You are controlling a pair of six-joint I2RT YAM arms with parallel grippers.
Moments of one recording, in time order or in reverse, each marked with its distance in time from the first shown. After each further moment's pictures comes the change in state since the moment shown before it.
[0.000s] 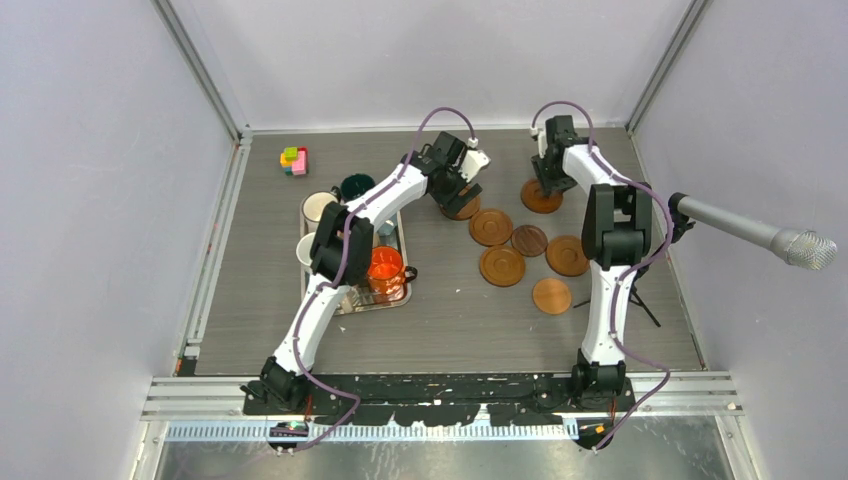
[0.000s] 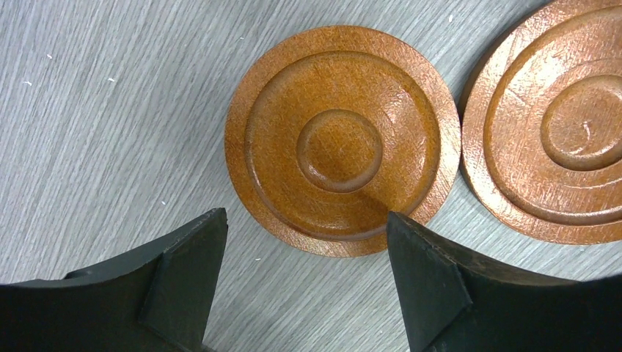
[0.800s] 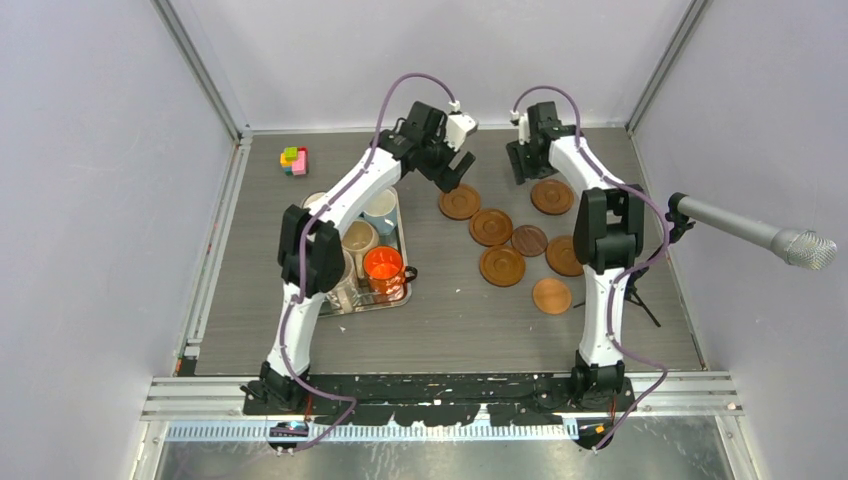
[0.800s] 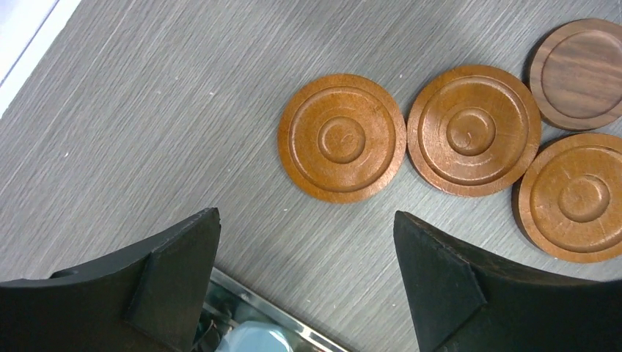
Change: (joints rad) left arm 0.045 -0.244 -0.082 0.015 0.087 -0.077; right arm 0.063 -0.025 0.095 -0.061 -0.075 0.076
